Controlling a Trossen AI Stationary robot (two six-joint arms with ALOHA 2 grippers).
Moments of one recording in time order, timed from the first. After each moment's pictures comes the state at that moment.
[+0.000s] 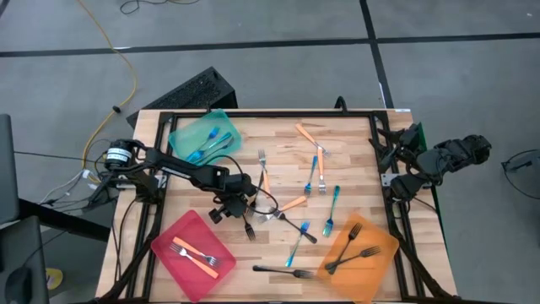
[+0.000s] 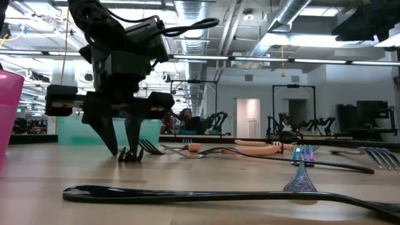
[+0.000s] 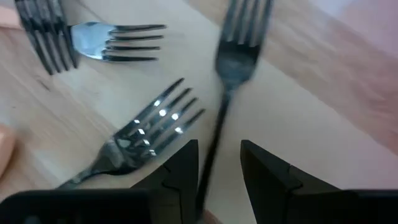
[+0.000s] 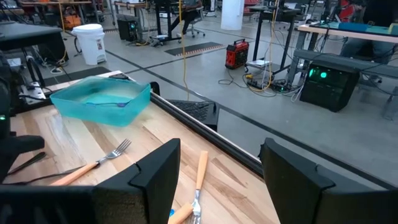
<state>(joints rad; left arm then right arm) 0.00 1.69 0.81 -0.29 0.33 0.82 0.43 0.25 0.69 -0.88 1.14 0.41</state>
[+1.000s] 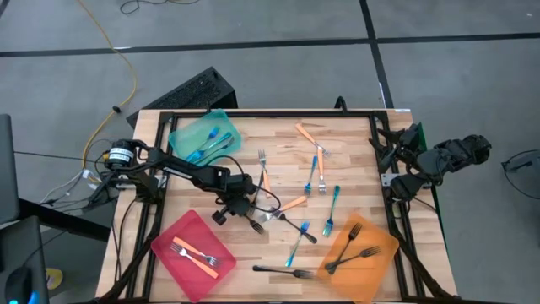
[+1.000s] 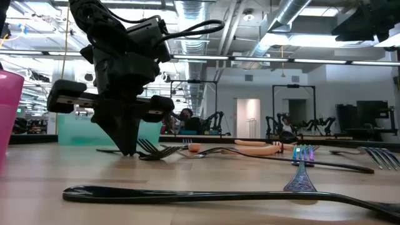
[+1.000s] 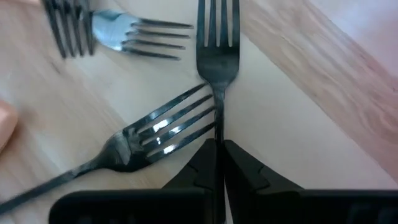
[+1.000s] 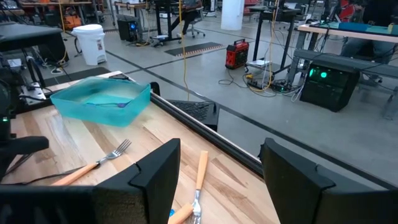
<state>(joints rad) 0.01 1.71 0.82 -0.27 0.30 0.64 0.43 0.25 0.69 -0.88 1.14 0.41</state>
